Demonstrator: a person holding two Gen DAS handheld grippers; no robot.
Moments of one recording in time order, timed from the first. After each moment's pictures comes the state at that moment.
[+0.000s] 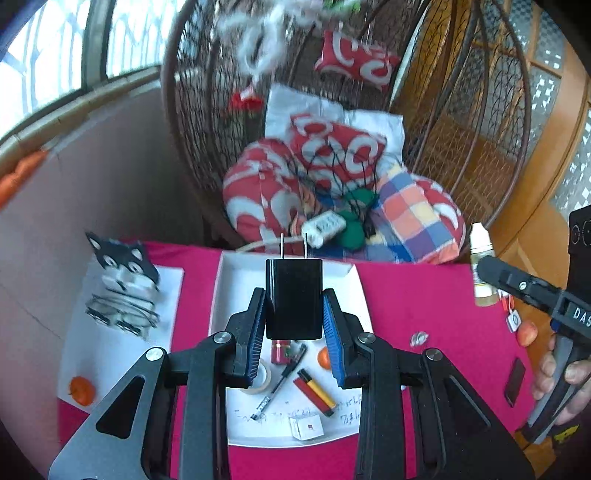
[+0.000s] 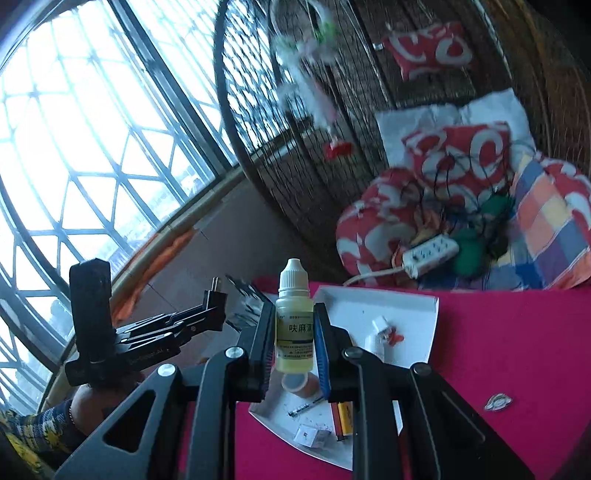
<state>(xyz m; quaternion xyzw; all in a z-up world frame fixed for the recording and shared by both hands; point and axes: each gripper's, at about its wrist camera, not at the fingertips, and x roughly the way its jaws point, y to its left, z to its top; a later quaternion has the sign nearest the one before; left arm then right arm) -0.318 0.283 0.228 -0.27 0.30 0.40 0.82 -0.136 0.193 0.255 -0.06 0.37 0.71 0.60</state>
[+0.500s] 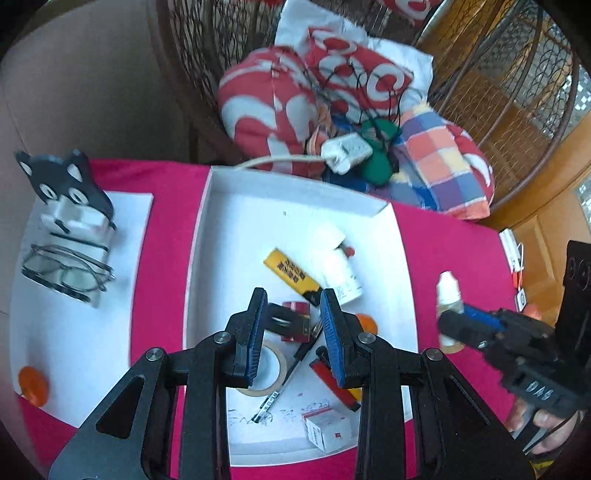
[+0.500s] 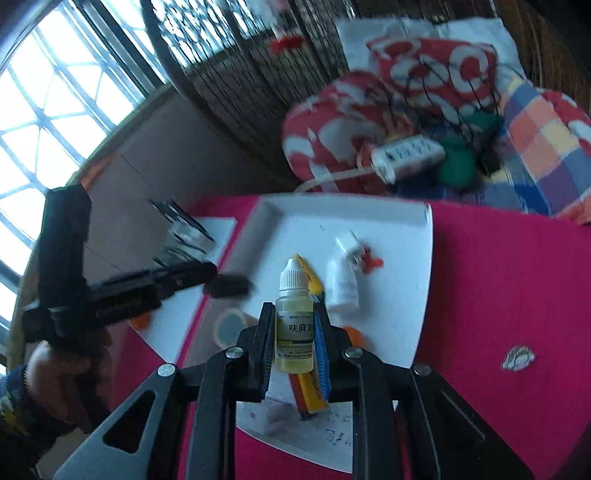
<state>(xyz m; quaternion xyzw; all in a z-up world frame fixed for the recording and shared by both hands) -0.299 0.345 0.120 -0.36 0.39 0.36 0.77 -0.154 0.243 0.142 -0.18 0.46 0.62 0.60</state>
